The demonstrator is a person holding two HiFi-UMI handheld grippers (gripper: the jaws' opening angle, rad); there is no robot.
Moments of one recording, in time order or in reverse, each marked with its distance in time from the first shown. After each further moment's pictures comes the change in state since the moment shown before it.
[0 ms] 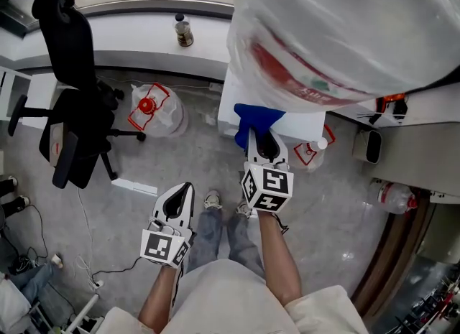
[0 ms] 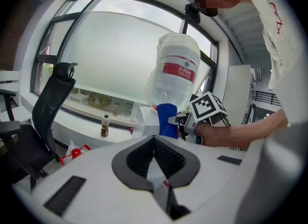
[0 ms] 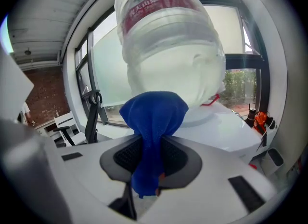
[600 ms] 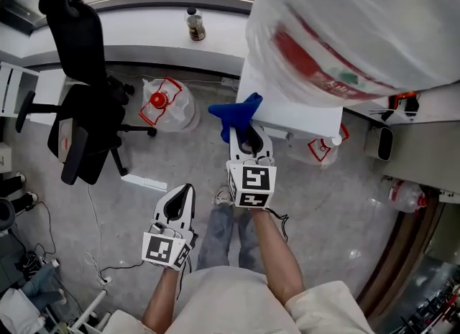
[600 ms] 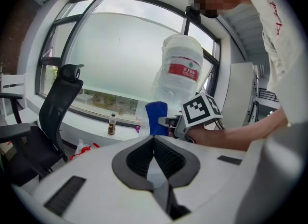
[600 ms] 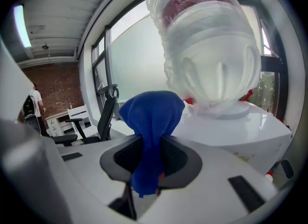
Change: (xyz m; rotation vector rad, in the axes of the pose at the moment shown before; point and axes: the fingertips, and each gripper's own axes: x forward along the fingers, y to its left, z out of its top) left arm -0.030 0.029 -0.008 0.005 0.021 0.045; right arm 0.023 0.088 -0.025 -0.127 -0.002 0.142
